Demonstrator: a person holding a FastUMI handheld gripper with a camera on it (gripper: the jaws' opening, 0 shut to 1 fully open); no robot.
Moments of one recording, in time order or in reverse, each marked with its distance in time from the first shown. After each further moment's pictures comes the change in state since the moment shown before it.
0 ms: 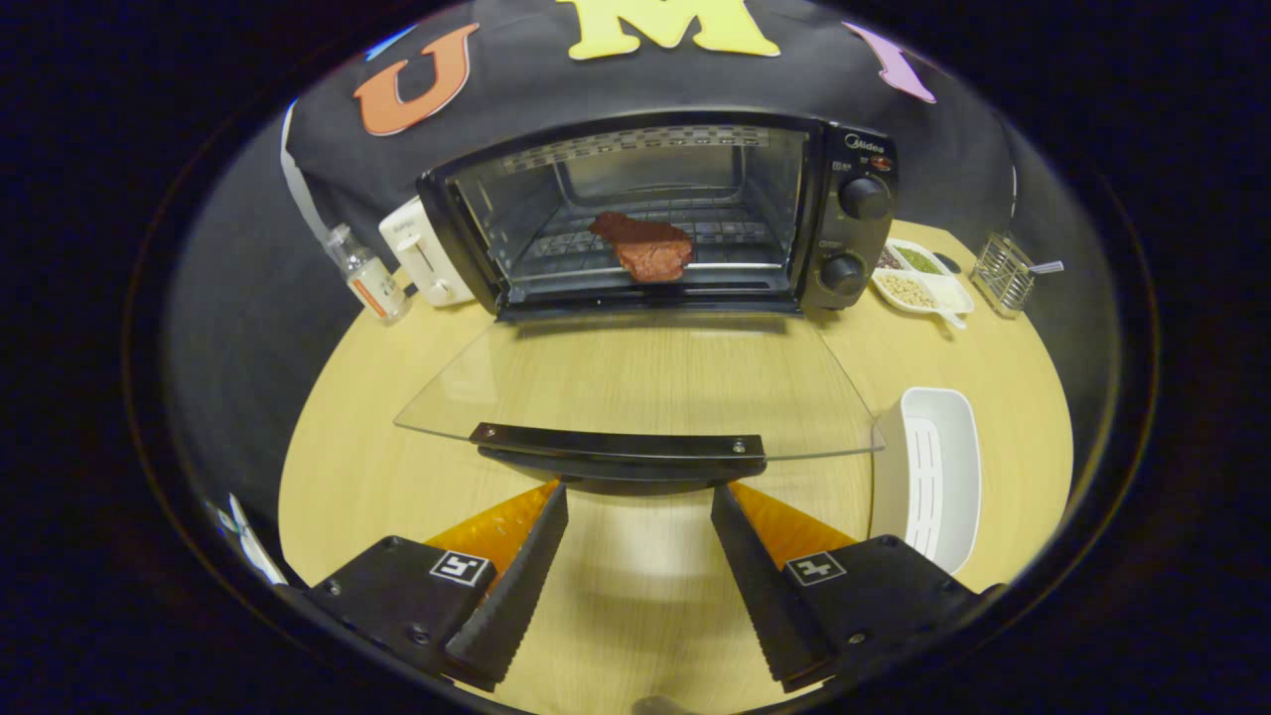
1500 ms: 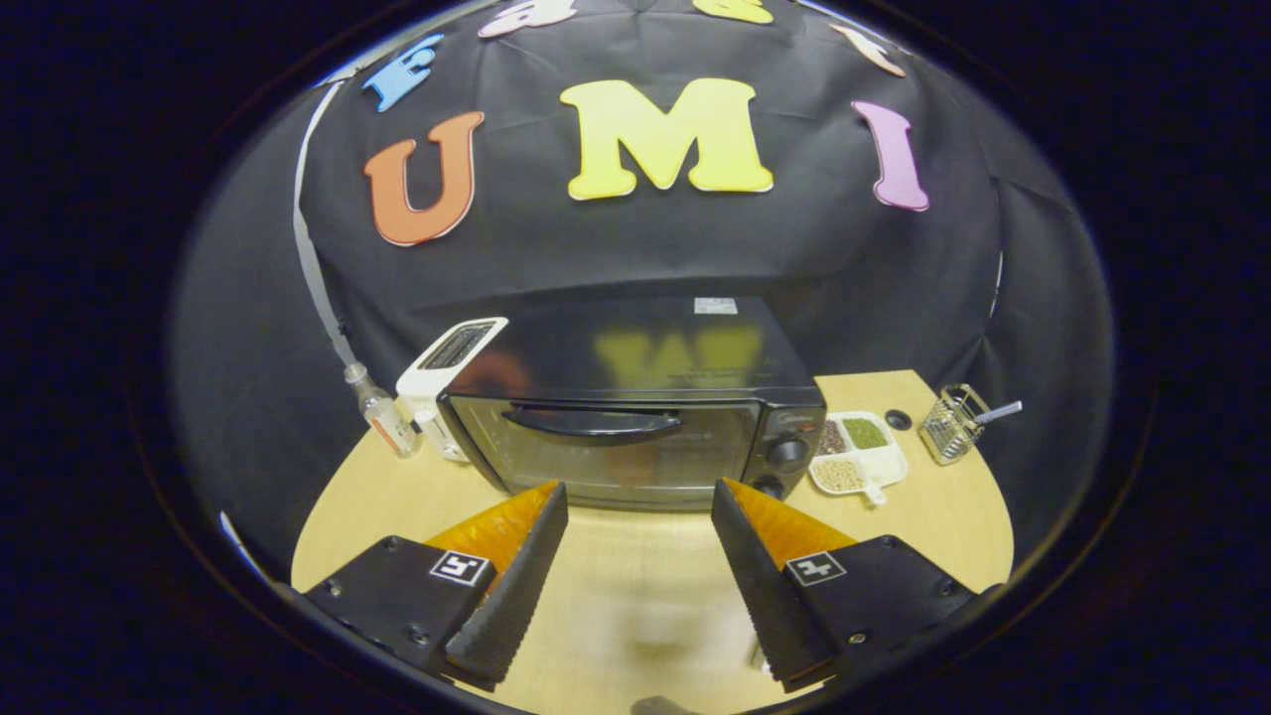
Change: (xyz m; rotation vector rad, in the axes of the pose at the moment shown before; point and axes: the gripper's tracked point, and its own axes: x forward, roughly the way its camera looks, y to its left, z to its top) arm -0.095 -0.032 0.148 -0.081 -0.342 -0.051
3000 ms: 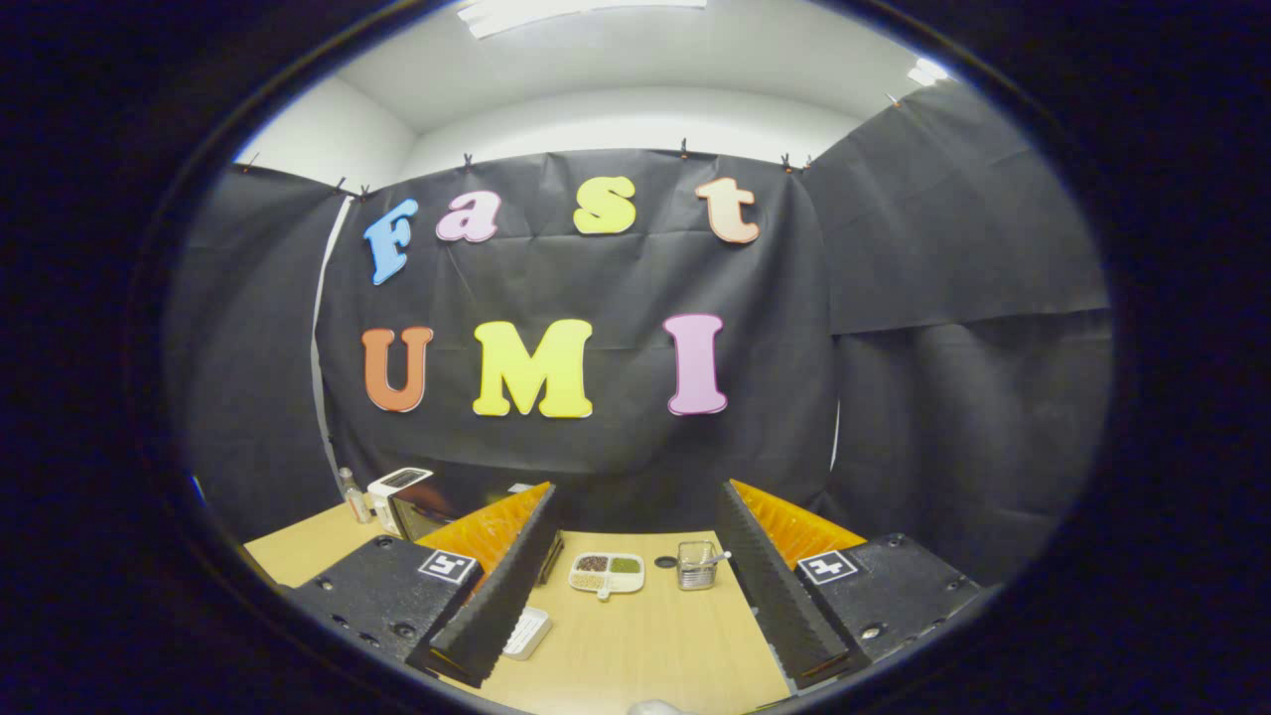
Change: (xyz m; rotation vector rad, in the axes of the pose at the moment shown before) arm -0.327 -0.302 0.079 -0.014 -0.553 -0.068
